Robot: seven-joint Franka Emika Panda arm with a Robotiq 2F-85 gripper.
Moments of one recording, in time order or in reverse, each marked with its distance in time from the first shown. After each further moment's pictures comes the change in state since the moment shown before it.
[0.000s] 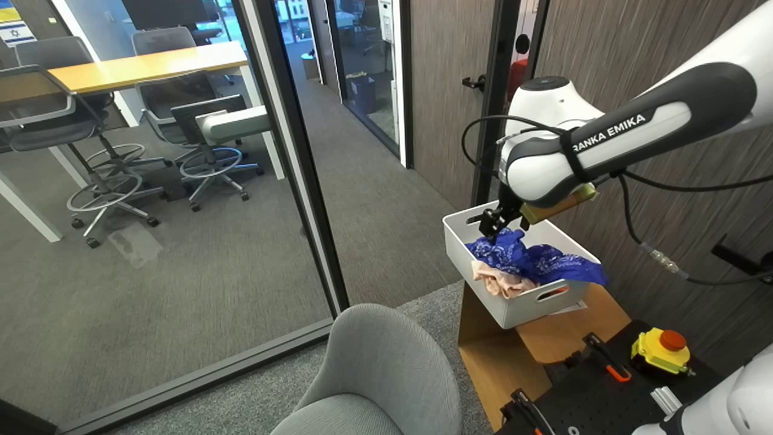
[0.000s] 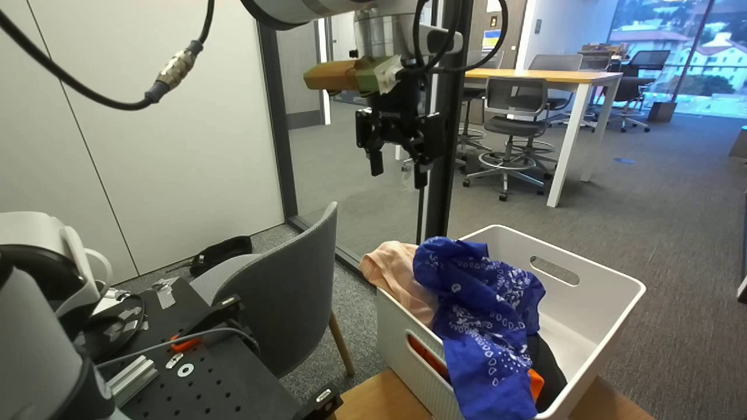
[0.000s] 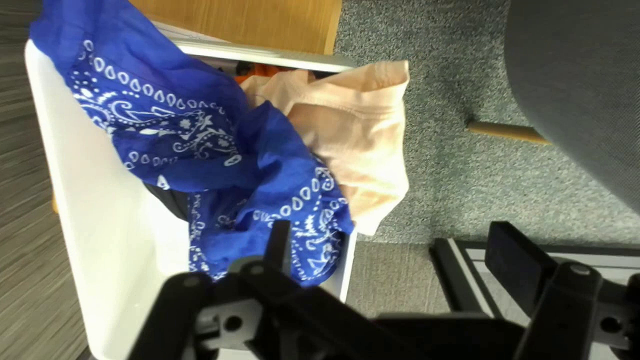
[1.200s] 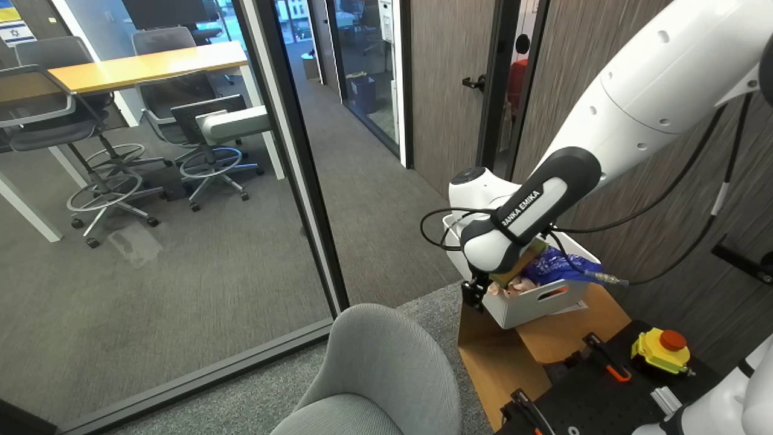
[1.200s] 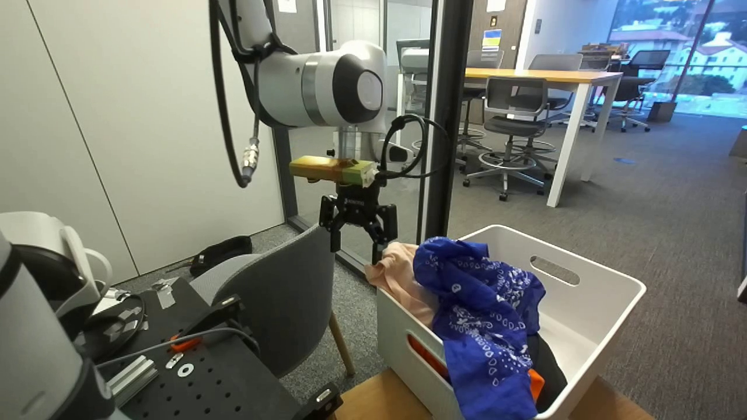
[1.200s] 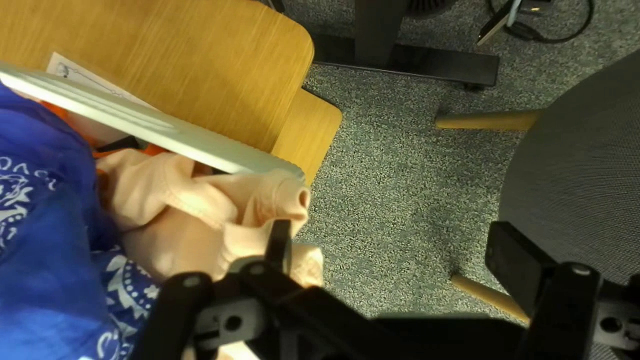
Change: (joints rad) arm 0.136 0.425 0.014 0.087 -0.106 0.023 0.023
